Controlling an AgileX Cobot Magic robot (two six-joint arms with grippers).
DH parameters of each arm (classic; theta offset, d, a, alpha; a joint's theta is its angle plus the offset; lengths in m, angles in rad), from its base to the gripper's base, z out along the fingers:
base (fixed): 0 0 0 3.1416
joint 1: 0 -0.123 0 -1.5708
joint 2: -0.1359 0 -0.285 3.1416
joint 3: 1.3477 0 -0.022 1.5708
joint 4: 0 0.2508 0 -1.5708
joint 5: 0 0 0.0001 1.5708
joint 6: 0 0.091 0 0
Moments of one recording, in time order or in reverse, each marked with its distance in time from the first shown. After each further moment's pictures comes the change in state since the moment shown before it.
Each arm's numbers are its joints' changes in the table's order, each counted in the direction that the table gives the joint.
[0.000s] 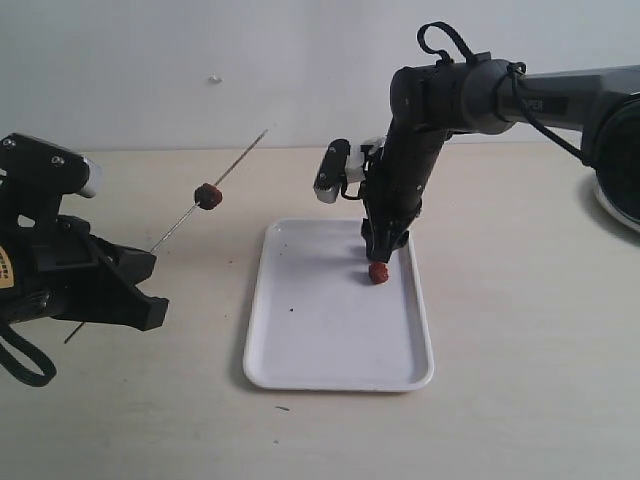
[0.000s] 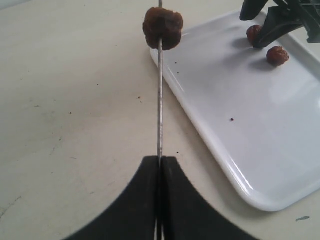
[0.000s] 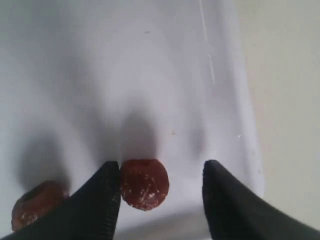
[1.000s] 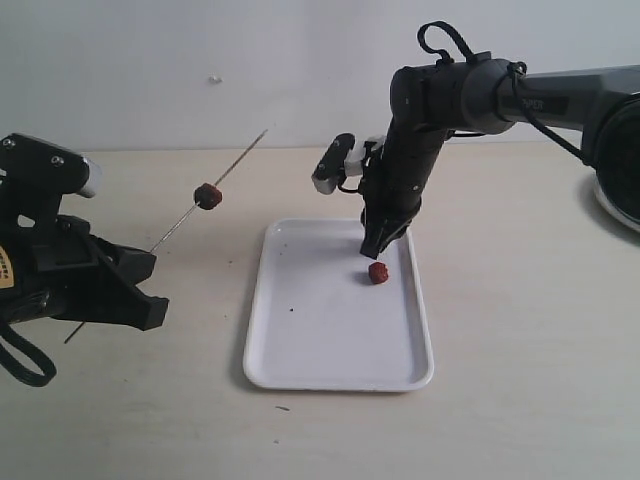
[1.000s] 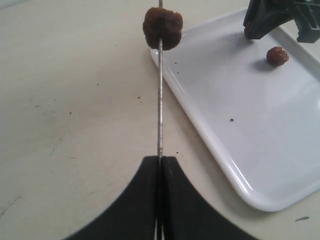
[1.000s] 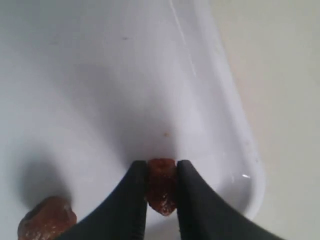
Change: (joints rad) left arm 0.000 0.000 0.000 0.000 0.000 -0.003; right arm 0.000 0.000 0.000 0.000 -0.008 0.151
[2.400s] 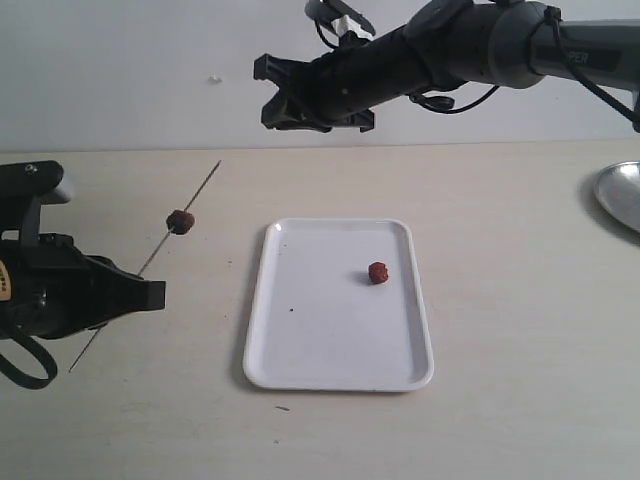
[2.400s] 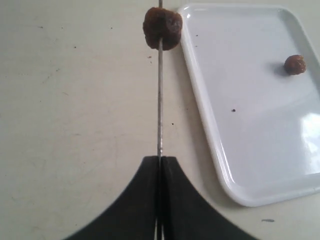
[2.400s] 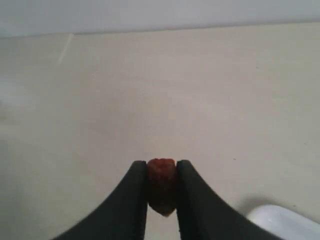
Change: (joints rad) left arm 0.000 0.002 0.000 0.000 0.111 -0.339; right arm 0.000 0.124 0.000 0.950 -0.306 0.316
